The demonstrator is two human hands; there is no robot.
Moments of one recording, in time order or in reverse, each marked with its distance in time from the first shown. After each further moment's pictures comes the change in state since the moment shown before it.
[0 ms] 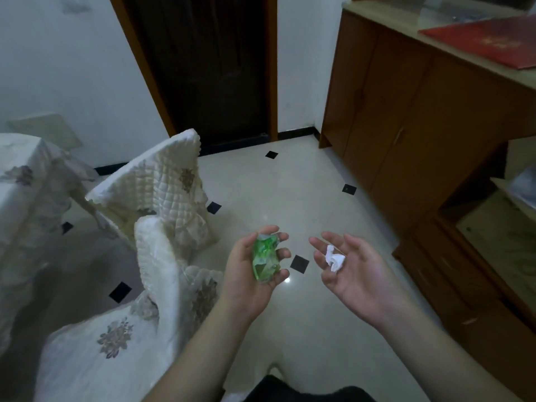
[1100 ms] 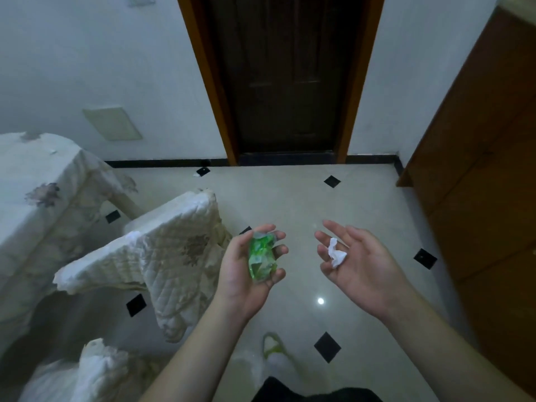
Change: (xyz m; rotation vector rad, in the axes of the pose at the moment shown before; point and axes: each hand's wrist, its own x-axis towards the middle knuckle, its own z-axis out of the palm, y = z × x) left_hand 0.388 0.184 0.056 -0.099 0.264 0.189; right_hand 0.420 -0.243 0.141 -0.206 -0.218 0.249
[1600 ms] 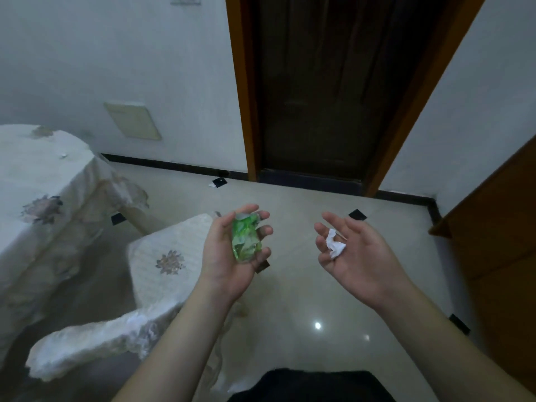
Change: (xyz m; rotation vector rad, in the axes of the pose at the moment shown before) left_hand 0.177 0.183 -0.040 -0.094 0.084 0.184; right_hand 0.212 -0.071 0.147 -0.134 -0.027 0.046
